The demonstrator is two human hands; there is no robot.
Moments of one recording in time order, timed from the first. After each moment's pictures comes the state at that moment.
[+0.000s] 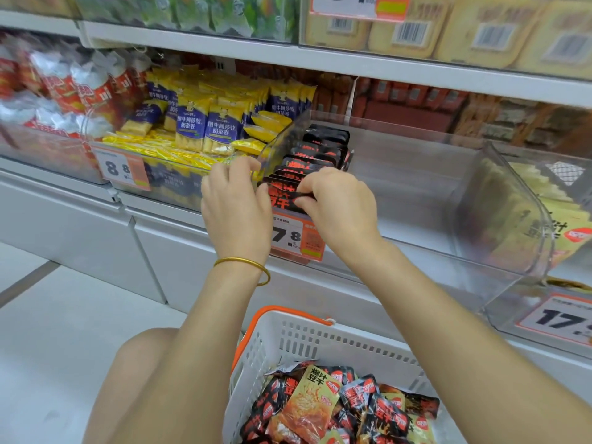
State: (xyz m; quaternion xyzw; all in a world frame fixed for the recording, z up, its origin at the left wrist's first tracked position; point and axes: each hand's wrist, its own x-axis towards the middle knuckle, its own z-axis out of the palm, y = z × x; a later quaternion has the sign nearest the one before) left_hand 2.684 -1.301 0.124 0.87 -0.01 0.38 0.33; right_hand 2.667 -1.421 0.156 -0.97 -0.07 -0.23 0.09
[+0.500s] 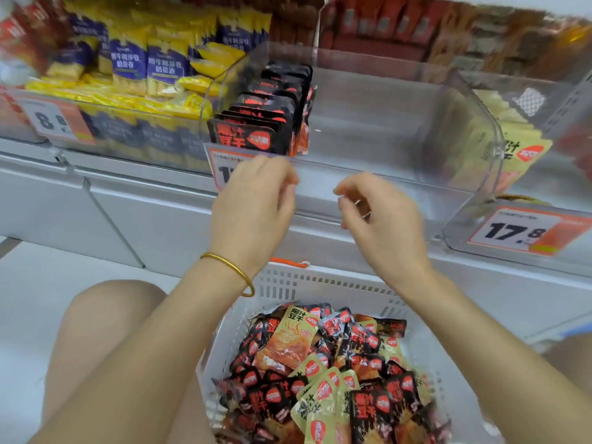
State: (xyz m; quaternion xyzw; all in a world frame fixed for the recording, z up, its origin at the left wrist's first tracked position) left_hand 2.628 -1.326 0.102 0.88 -0.27 0.26 0.30; right_hand 2.574 -1.488 0.096 -0.91 -0.03 -0.29 0.28
